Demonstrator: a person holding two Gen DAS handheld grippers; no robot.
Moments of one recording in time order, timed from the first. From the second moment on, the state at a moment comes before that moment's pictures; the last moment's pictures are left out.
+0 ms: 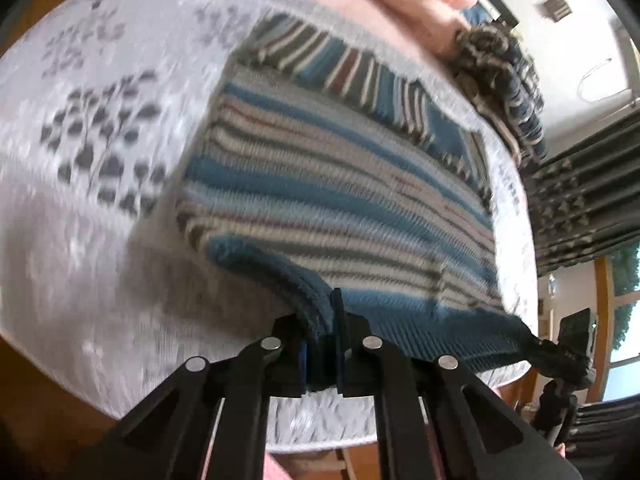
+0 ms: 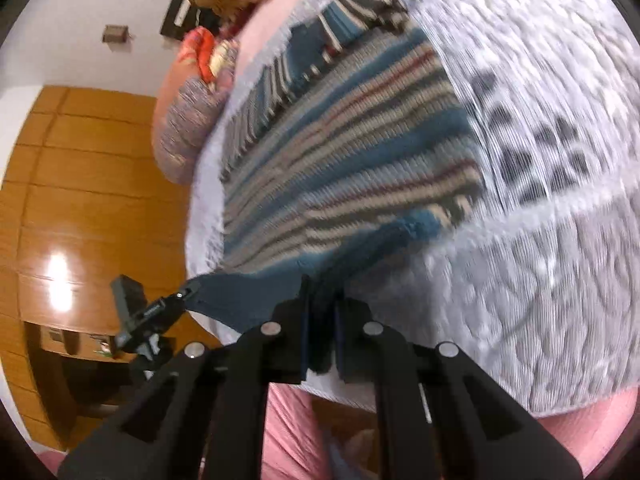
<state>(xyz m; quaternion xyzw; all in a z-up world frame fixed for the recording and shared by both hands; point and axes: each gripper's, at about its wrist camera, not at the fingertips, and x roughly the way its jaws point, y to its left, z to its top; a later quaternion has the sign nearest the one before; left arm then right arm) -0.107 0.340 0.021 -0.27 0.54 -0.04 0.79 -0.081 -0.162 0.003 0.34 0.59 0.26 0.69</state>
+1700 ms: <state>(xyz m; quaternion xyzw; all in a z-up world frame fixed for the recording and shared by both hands) 0.073 0.356 -0.046 -0.09 0.57 -0.07 0.81 0.116 -0.099 -0.040 0.05 0.63 0.27 0.73</state>
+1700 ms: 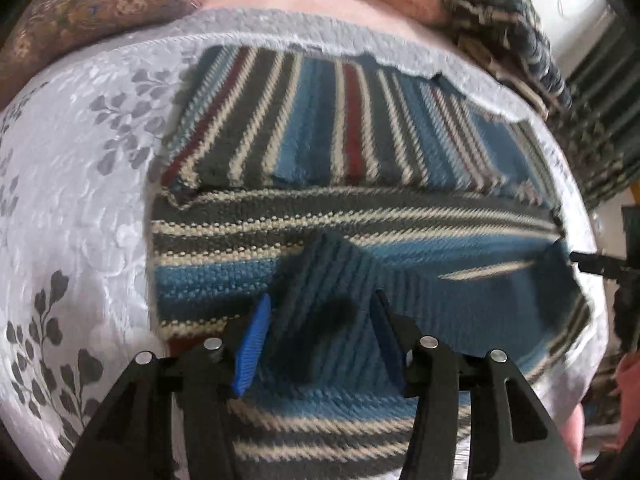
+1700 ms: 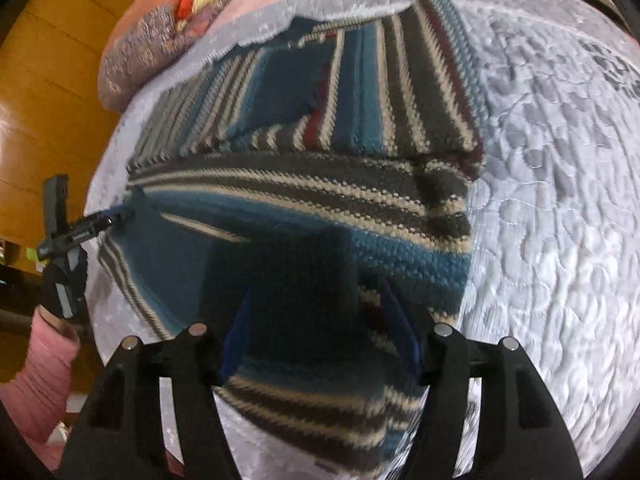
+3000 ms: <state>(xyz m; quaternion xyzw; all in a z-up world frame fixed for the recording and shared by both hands) 0.129 0.346 0.076 -0.12 0.39 -0.05 0.91 0.183 -0.094 0.082 0.06 0.53 0.24 0.81</state>
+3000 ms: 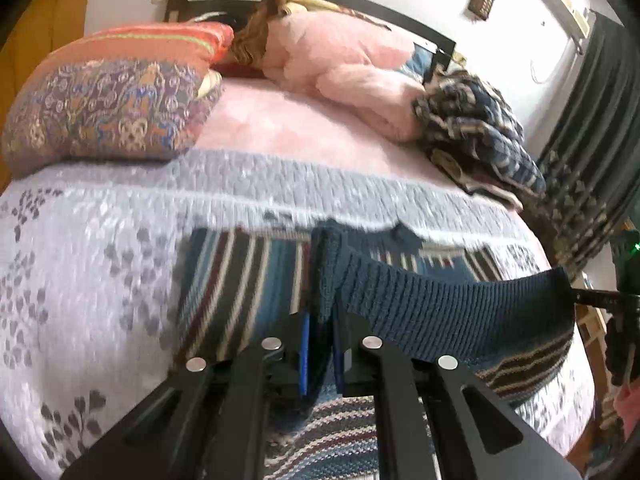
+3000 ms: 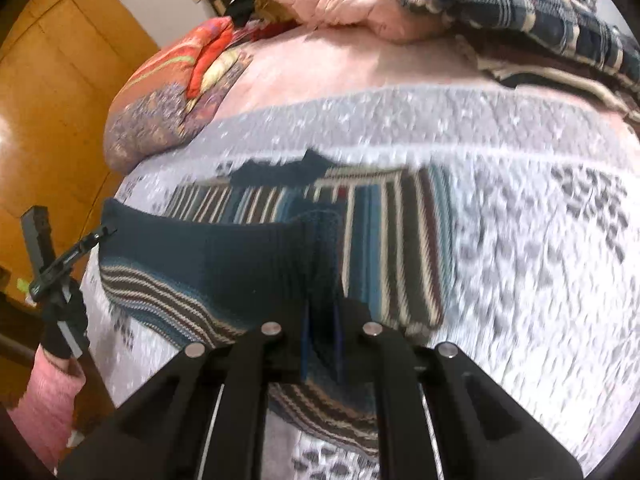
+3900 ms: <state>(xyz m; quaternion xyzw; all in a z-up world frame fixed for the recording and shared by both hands) 0.291 0.363 -0.037 -0.10 0.47 0.01 0.88 0.348 -0.059 -0.036 0.05 0.59 0.13 0.79</state>
